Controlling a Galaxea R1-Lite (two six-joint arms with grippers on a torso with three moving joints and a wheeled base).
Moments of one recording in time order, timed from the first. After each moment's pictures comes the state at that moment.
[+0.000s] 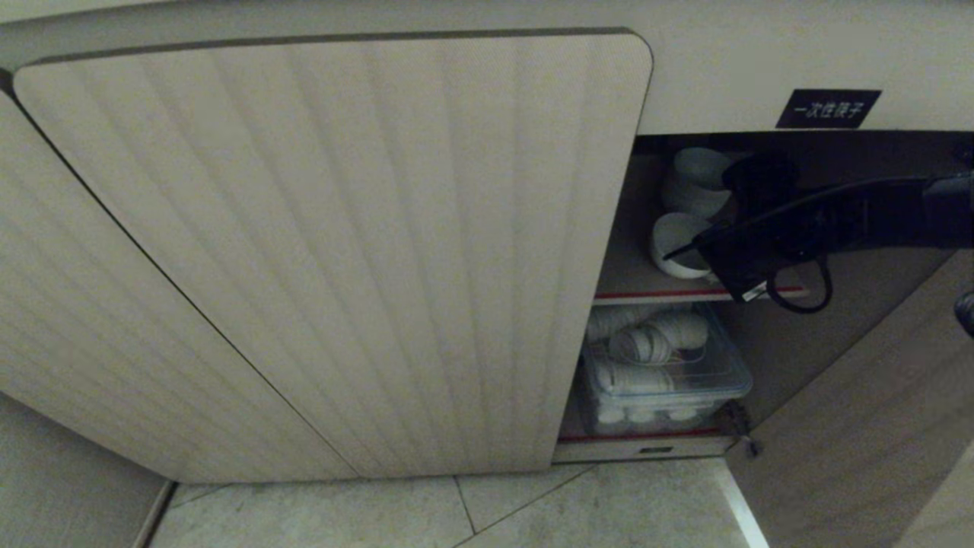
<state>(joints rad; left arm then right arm) 0.00 0.00 0.00 0.00 -0.01 0.02 0.14 2.12 -1.74 0.27 -0.19 1.12</state>
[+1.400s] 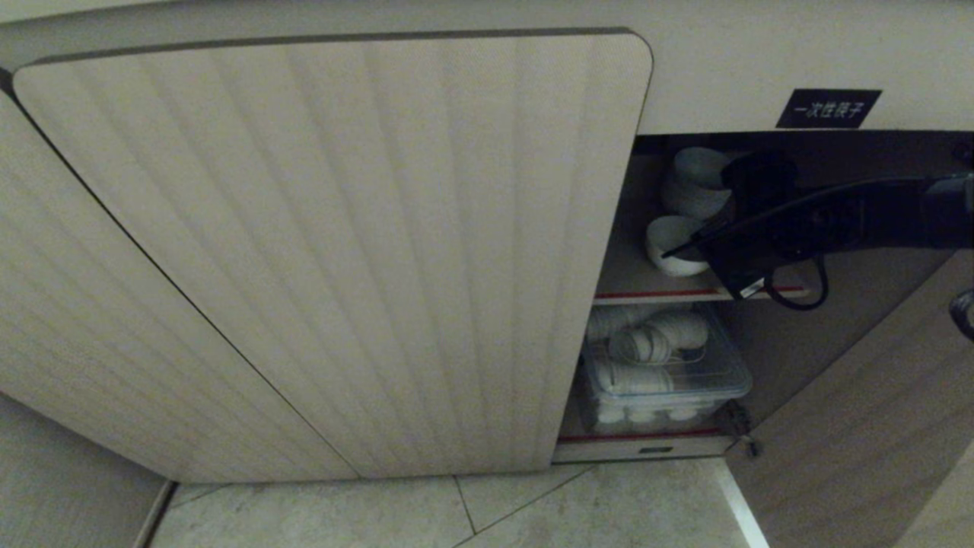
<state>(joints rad) 0.00 0.00 0.00 0.00 -0.01 0.02 0.14 2.13 -1.75 0.25 -0.19 1.12</state>
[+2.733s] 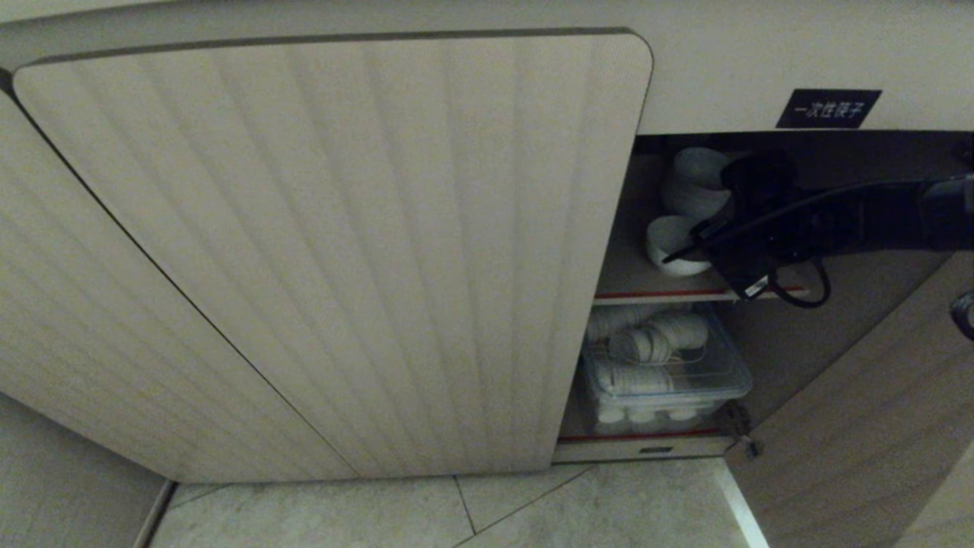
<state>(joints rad) 0.00 0.00 0.00 0.00 -0.01 0.02 0.15 2.12 -1.72 0.21 -0.25 1.04</state>
